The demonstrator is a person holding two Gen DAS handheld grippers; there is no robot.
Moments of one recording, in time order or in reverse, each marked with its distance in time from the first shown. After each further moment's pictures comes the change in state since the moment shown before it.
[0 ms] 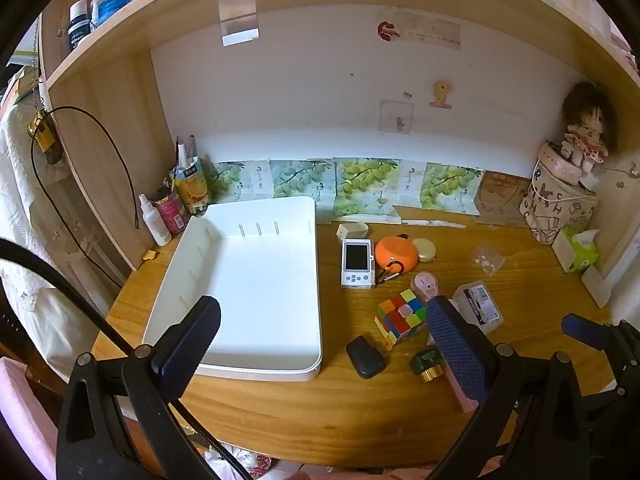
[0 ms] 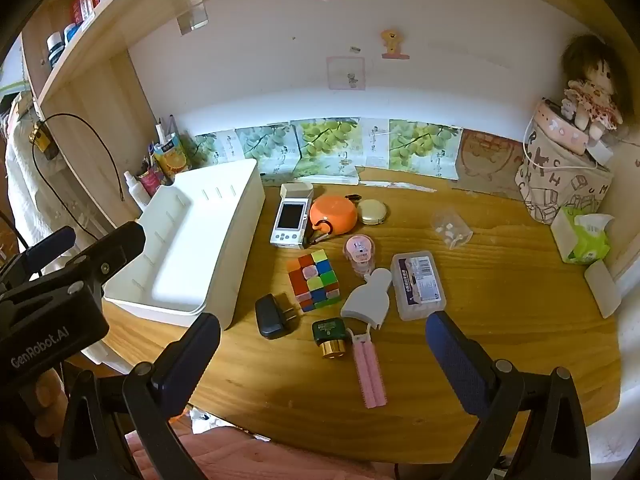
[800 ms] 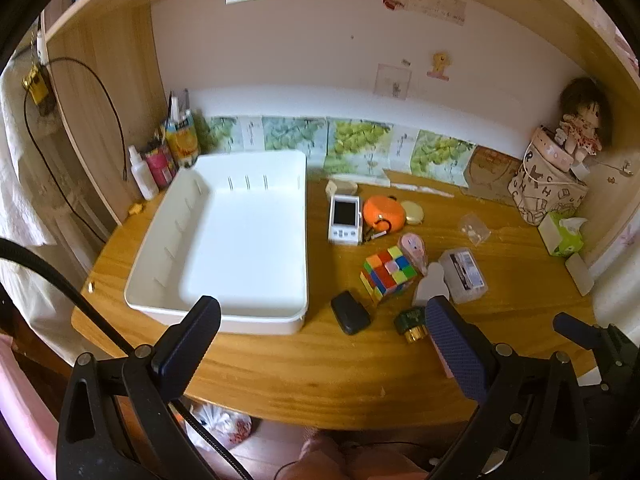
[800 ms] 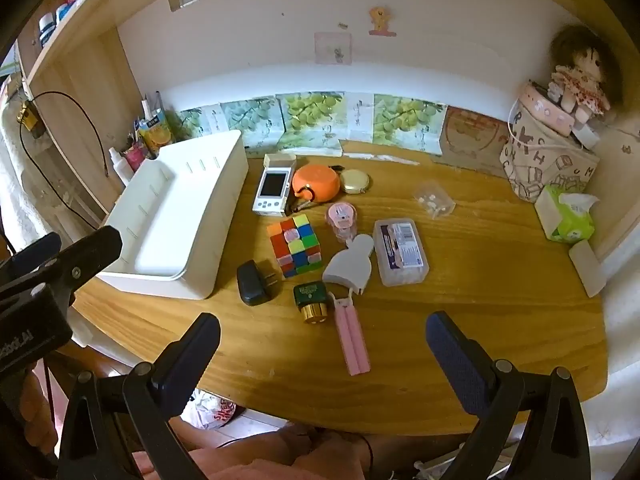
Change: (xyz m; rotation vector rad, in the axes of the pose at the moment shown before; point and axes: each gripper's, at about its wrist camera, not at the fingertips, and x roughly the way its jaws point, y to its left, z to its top) left arm 0.004 0.006 -0.019 -0.056 0.138 -0.055; right arm -0.002 -0.006 -0.019 0.001 0.073 -0.075
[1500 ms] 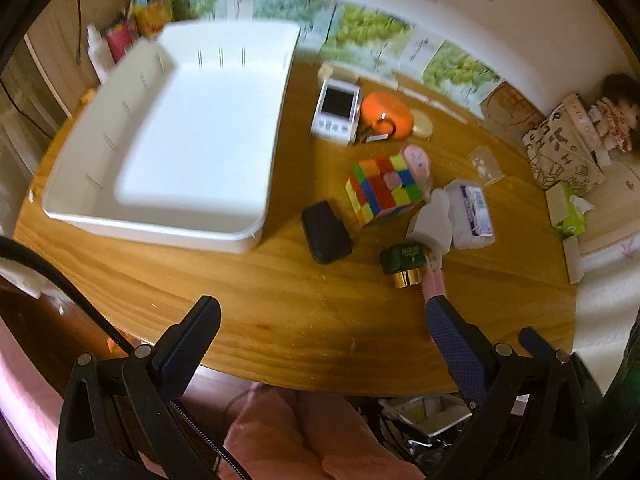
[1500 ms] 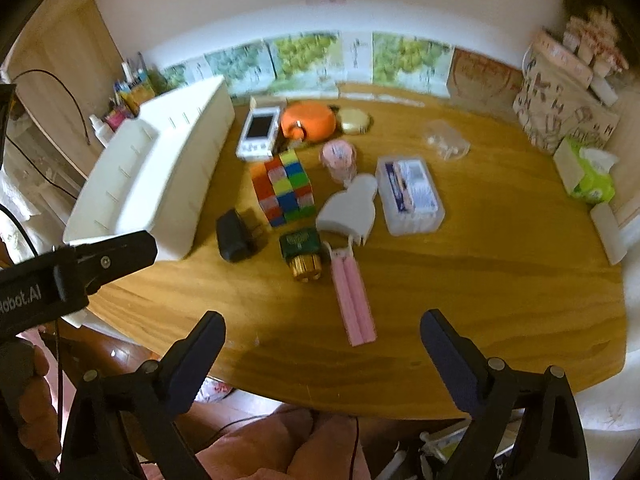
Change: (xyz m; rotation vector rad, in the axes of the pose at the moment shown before) left arm 0.094 -0.001 -0.028 -0.162 0.377 -0.099; right arm 0.058 -0.010 -0.021 0.025 0.161 0.015
